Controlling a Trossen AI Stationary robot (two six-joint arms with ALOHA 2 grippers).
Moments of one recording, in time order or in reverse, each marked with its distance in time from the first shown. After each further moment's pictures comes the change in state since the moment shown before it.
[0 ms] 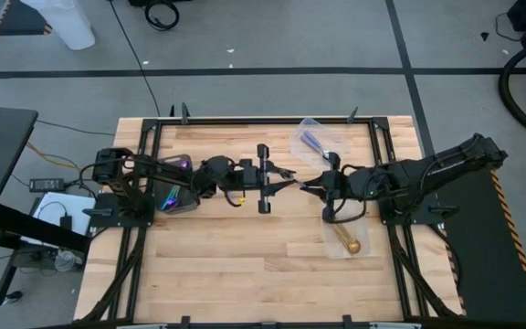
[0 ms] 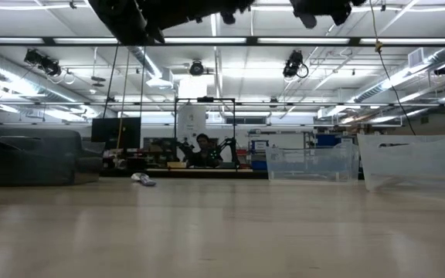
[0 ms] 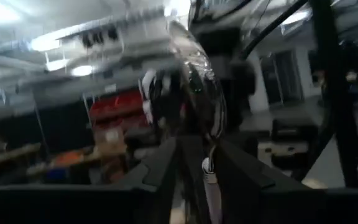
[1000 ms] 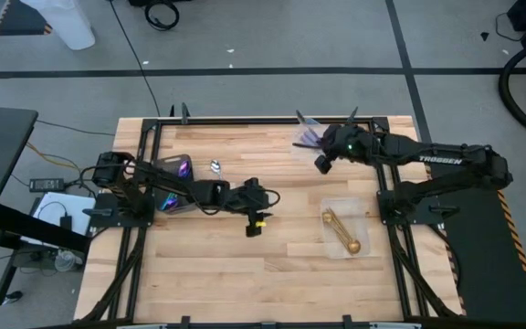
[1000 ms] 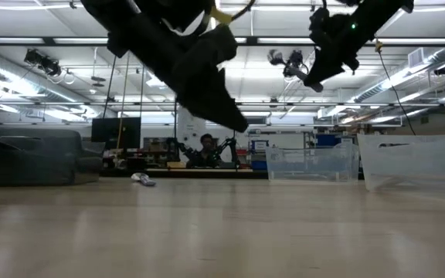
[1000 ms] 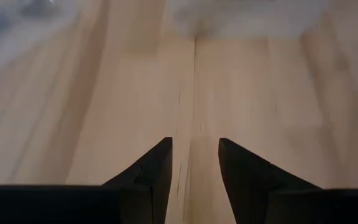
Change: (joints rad) left arm -0.099 0.002 -0.005 -0.984 -0.177 -0.318; right arm -0.519 -0.001 -0.013 -0.245 -0.036 0.111
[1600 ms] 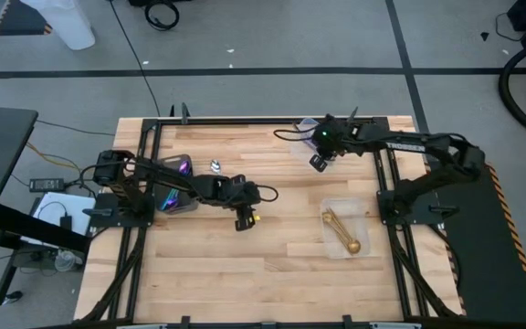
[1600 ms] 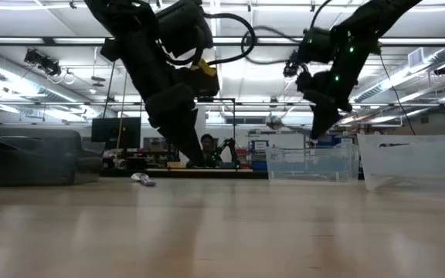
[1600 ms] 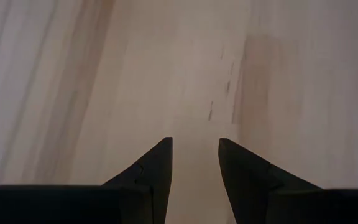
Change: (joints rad) left arm 0.049 0.000 0.000 -0.313 -0.003 -0.053; right arm -0.259 0.293 0.000 -0.062 -0.246 -0.082
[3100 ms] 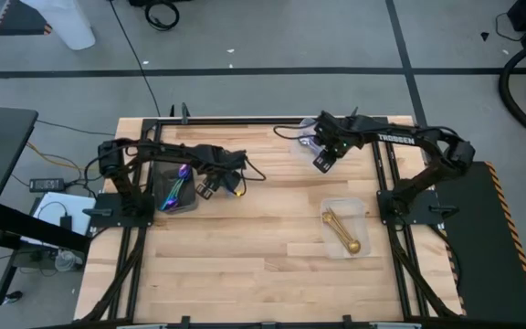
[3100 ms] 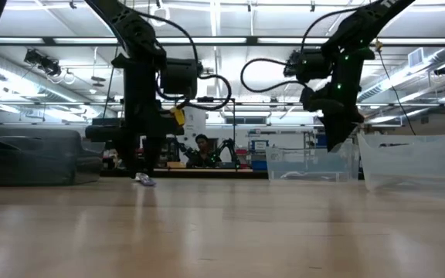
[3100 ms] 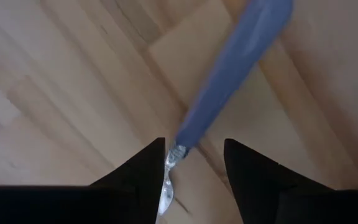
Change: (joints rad) left arm 0.321 0.016 0.051 -0.508 -0.068 1.056; right arm -0.082 0.105 0.079 -0.238 -0.163 0.063
